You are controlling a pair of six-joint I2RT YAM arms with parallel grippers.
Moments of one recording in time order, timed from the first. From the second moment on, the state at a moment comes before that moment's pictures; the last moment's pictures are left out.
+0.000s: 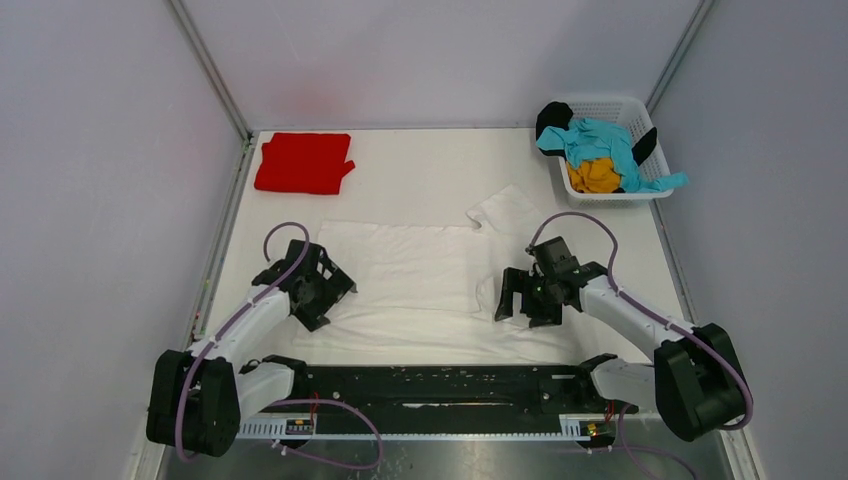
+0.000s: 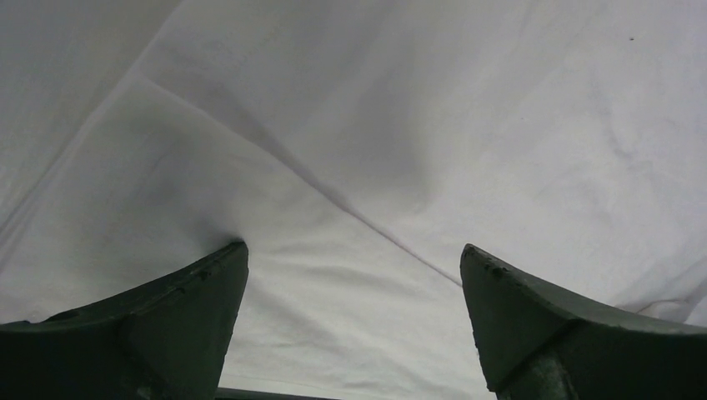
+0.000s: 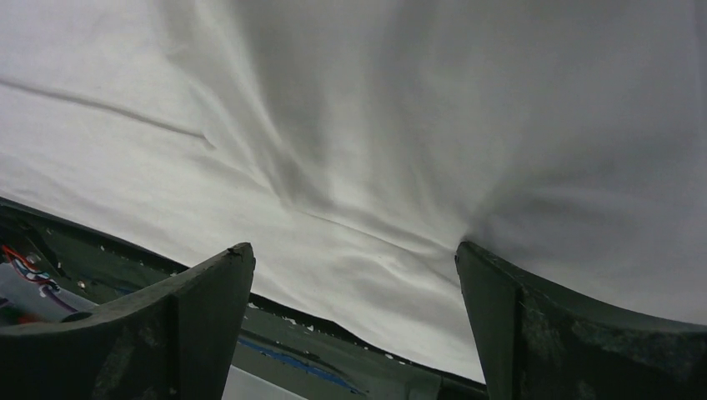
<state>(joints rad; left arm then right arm) -0.19 1.08 0.51 -0.59 0.02 -1.01 0.40 1.19 0.56 -0.57 -0.28 0.52</state>
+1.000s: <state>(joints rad) 0.00 2.12 1.64 -0.78 -0.22 -0.74 0.39 1.29 0.82 -0.58 -0.14 0.44</state>
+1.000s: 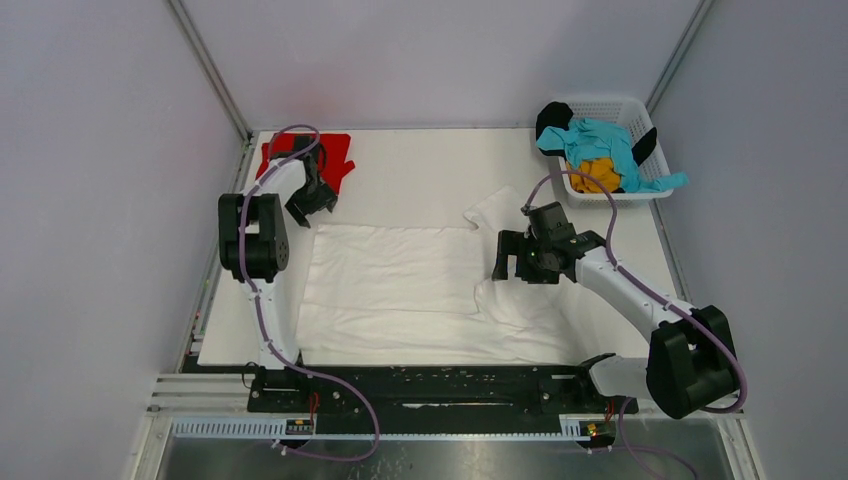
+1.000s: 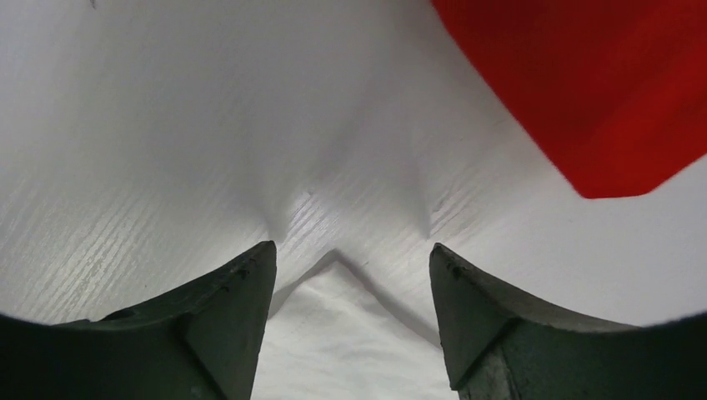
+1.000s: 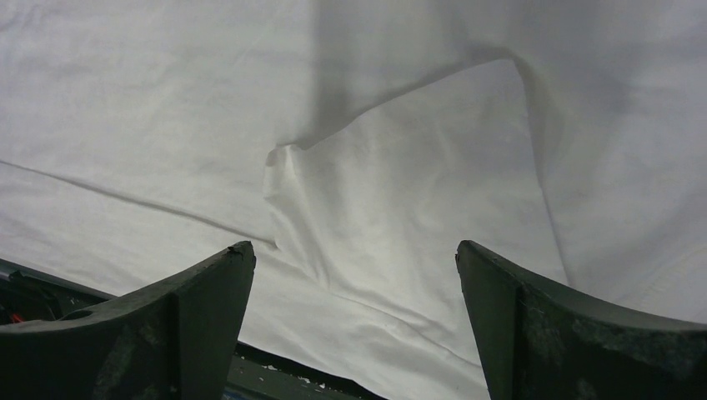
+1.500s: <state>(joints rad) -0.02 2.16 1.66 -0.82 -0.21 -0.71 0.39 1.29 0.82 -0.58 -0.11 0.43</state>
